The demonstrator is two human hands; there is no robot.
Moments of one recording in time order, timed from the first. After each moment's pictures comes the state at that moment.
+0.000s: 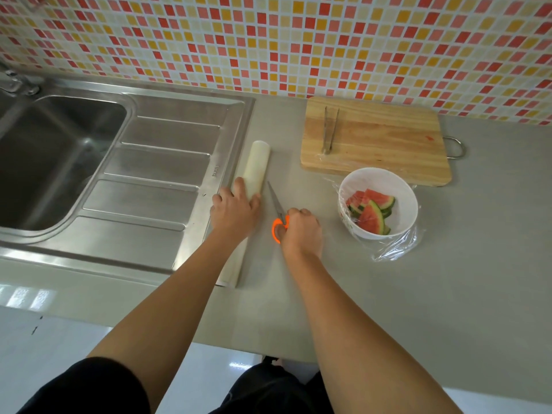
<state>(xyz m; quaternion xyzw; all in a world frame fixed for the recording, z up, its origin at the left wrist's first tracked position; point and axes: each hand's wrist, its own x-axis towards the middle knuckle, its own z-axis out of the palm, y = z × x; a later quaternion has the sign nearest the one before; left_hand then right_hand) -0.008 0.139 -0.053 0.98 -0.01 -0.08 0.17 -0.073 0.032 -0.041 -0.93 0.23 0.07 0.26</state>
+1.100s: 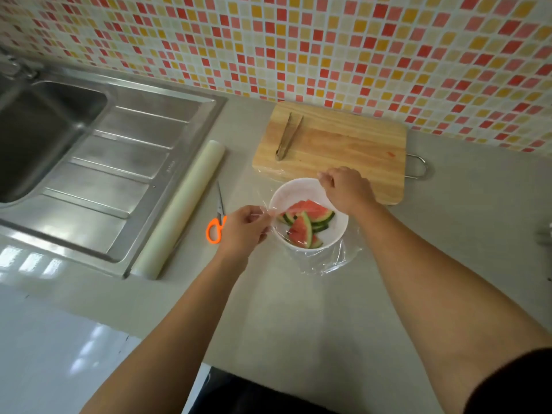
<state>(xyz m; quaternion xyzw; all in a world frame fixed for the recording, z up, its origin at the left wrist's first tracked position) -0.080 -0.012 -0.018 0.71 0.22 -0.14 0.65 -0.018 -0.213 -0.023 -0.98 0.05 0.08 0.18</state>
